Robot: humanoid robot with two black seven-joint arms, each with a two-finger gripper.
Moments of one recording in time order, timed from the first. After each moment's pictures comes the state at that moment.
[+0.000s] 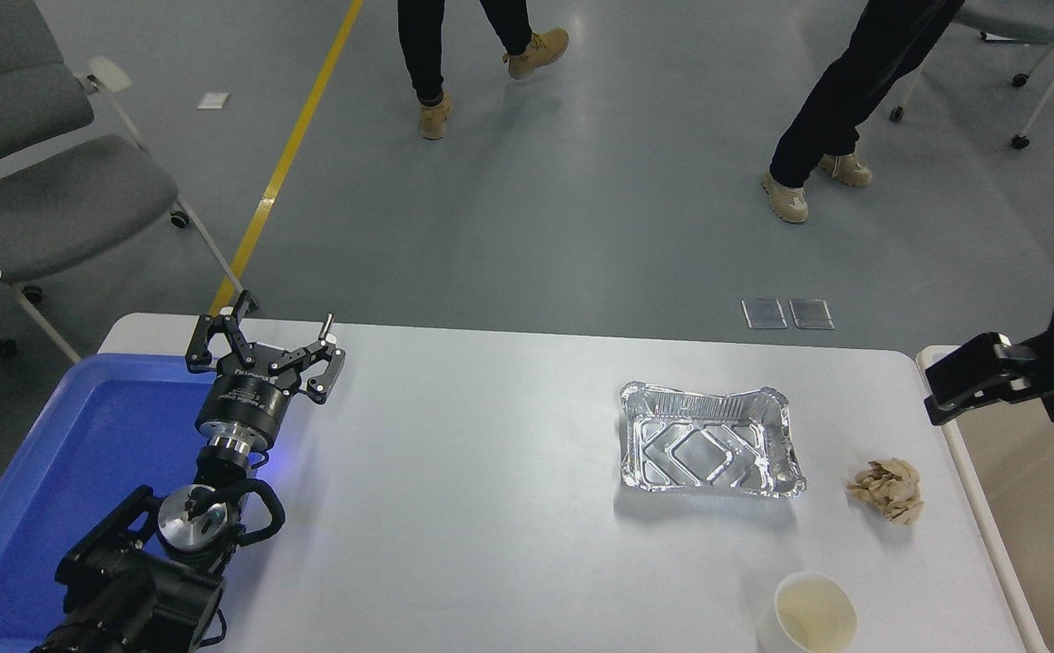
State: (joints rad) left arm -0.46 0.09 -1.19 -0.58 -0.23 -0.66 -0.10; right arm 2.51 -0.59 -1.53 1.74 -0.40 0.68 -0.02
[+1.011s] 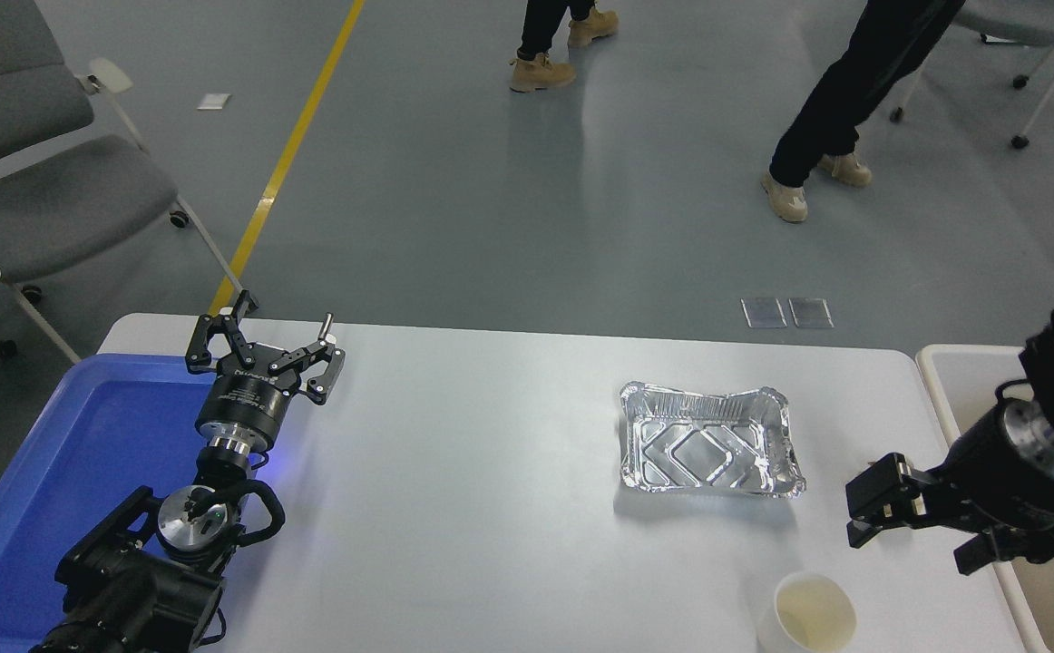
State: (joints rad) left arm -0.46 0.09 -1.20 -0.58 -0.23 -0.66 -0.10; right arm 1.98 -0.53 -1.40 1.74 -0.23 0.42 0.03
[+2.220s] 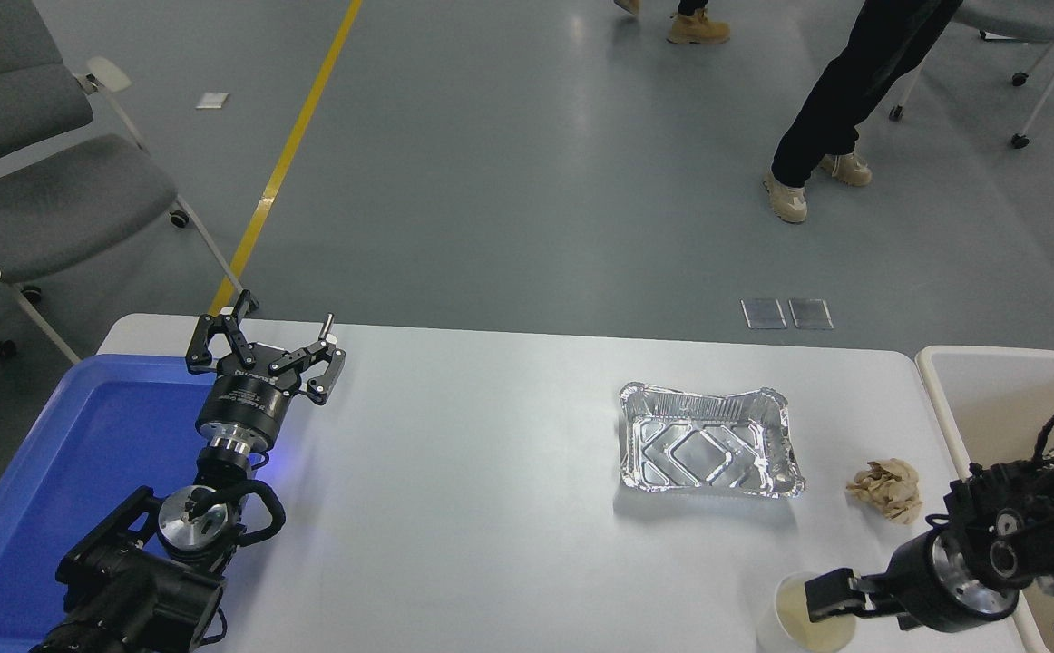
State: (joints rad) left arm -0.46 0.09 -1.19 -0.58 -0.23 -0.66 -0.10; right arm 1.52 -0.51 -1.25 1.64 -0.44 -0.01 0.04
